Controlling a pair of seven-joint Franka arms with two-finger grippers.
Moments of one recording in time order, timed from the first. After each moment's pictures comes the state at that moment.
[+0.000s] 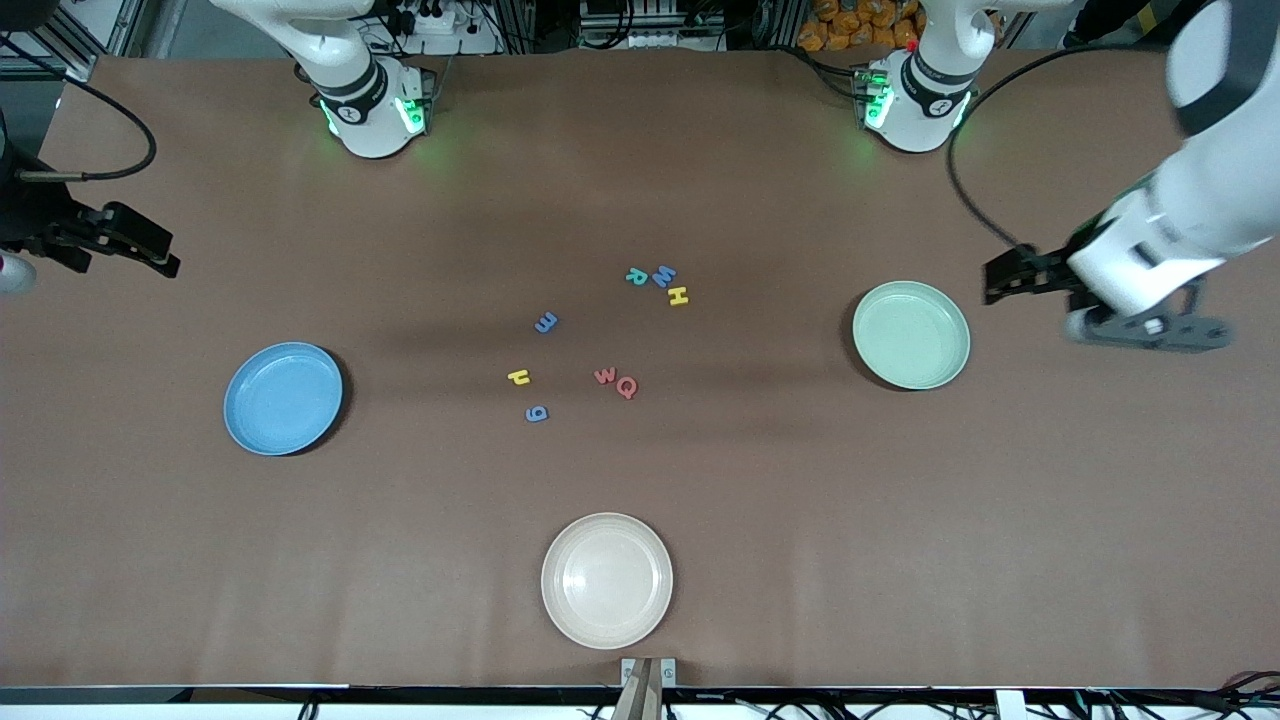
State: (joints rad) left arm -0.13 0.16 -0.09 -1.53 -0.08 1.59 -0.14; right arm -0.06 0.01 0.08 -1.53 0.00 1.53 0.10
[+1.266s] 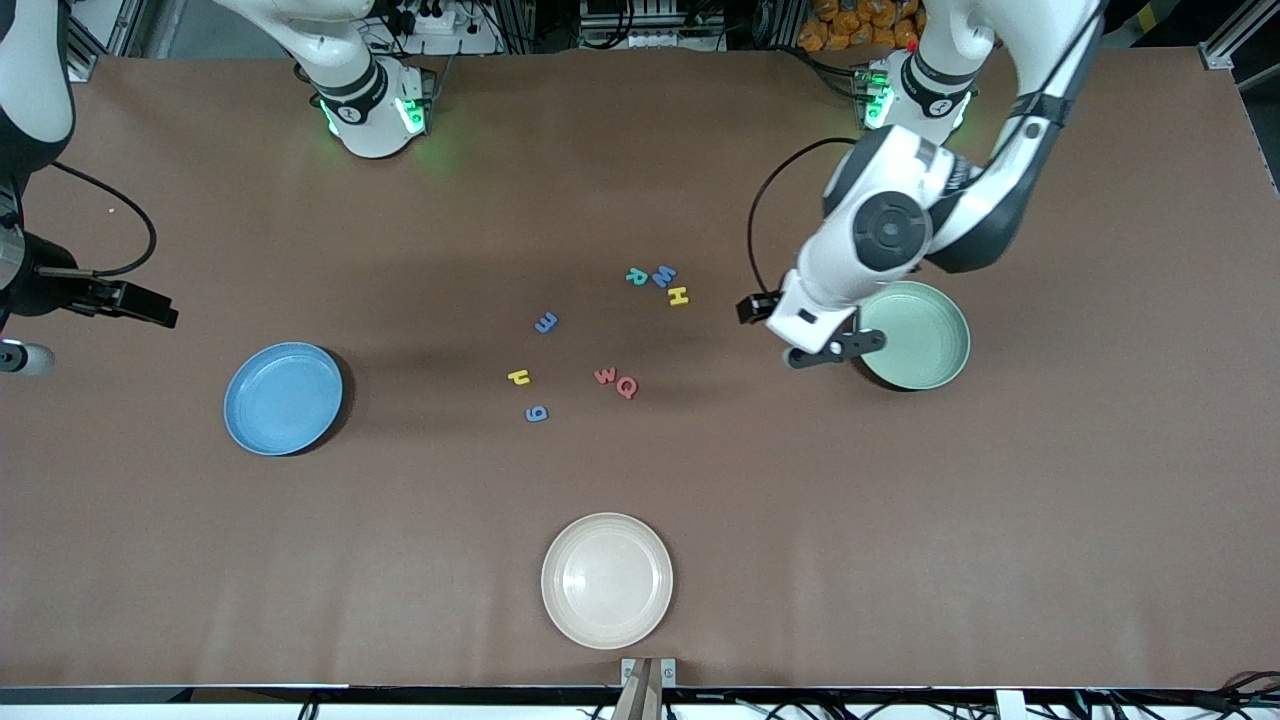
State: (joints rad) left arm -0.32 0.31 -0.29 -1.85 -0.09 2.03 -0.78; right arm -0.13 0.14 0.07 -1.56 -0.05 1.59 0.10
